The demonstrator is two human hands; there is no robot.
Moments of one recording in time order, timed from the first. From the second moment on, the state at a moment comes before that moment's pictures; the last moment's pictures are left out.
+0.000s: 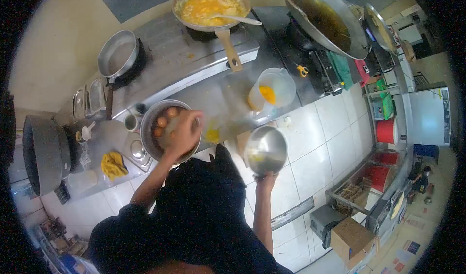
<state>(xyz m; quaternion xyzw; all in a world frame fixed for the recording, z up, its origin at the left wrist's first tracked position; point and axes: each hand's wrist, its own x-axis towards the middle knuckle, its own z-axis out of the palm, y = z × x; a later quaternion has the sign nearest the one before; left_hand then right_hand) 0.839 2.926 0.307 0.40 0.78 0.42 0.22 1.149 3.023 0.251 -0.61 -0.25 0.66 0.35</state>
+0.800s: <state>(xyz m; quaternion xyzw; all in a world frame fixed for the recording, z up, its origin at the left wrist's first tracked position) 0.806 2.889 0.229 0.32 0.89 0.20 0.26 0.966 3.021 0.266 -0.27 -0.84 0.37 0.29</state>
